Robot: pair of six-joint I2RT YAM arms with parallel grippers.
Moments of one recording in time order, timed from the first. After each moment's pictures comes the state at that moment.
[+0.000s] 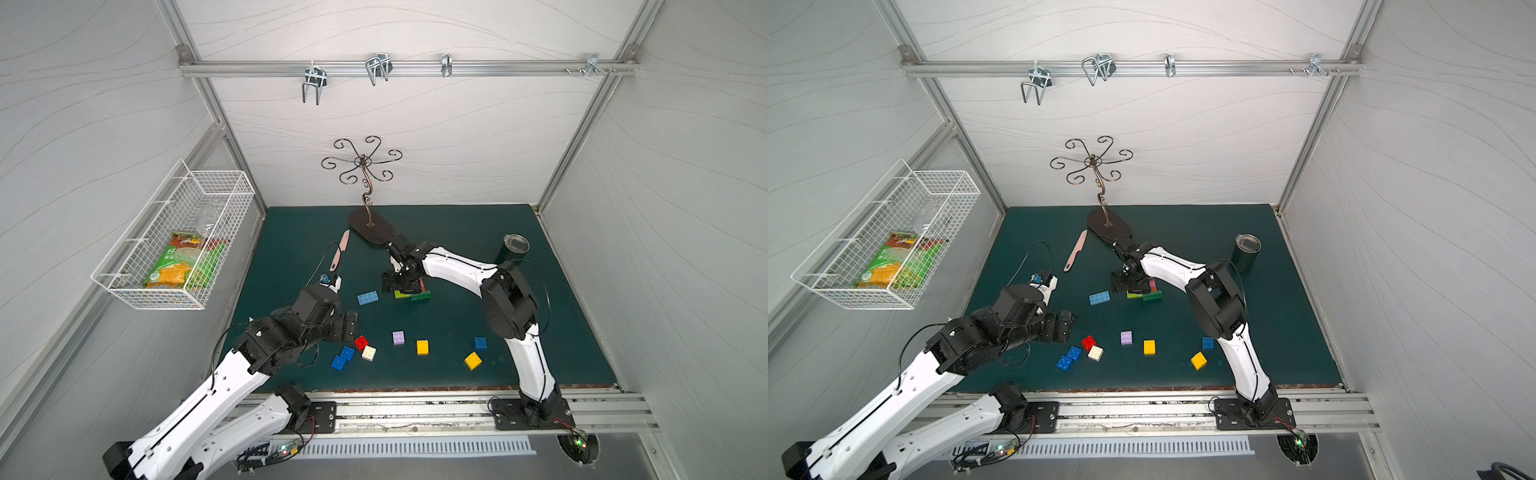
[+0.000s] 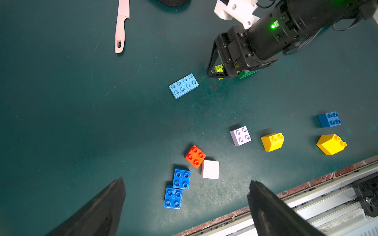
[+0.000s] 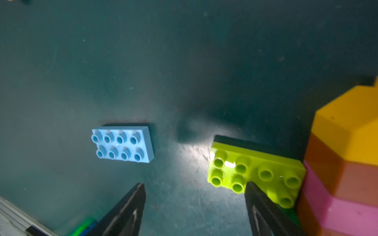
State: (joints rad) left arm -0.69 0.78 0.92 -1.05 -0.21 -0.44; right arm 0.81 2.19 1.75 -0.80 -0.20 0.58
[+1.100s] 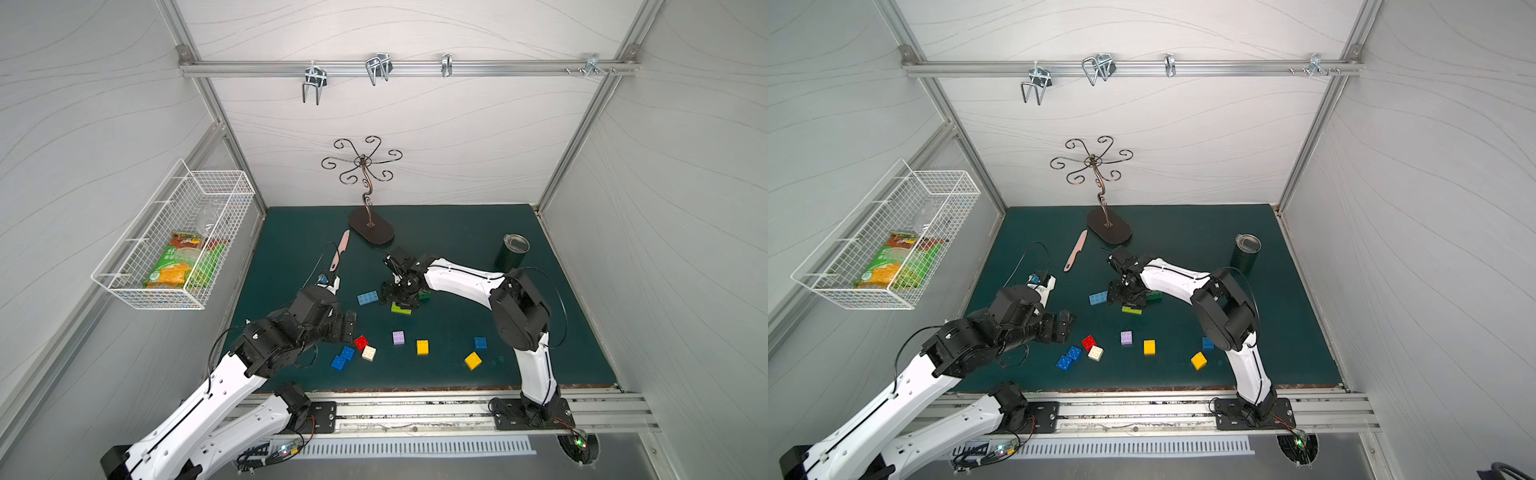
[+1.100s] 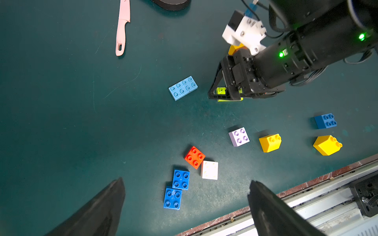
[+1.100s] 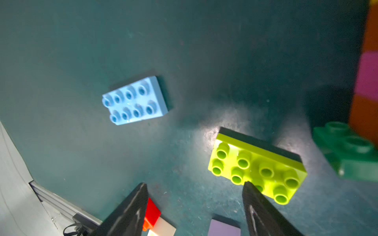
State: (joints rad) left arm -0.69 0.75 0.92 -1.05 -0.21 -0.44; right arm 0.89 2.05 1.57 -0.72 -0.22 0.84
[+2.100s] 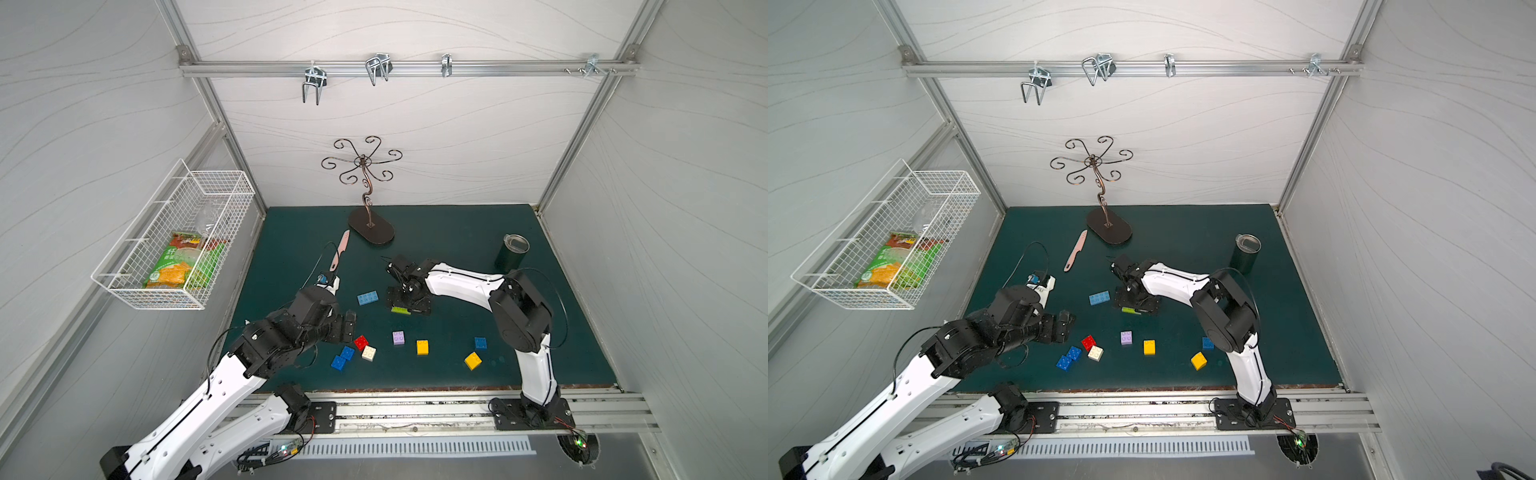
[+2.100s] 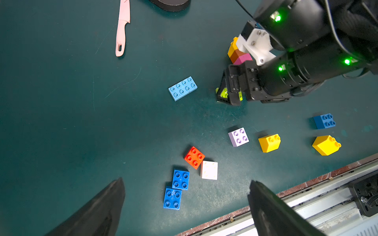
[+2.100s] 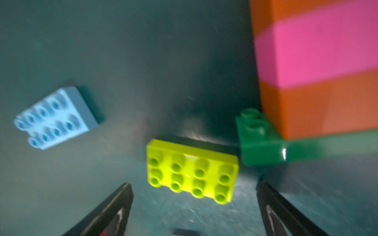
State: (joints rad) left arm -0.69 0.75 0.92 -1.05 -0.21 -0.44; right arm 0.90 2.06 1.52 -0.76 -0.05 0.90
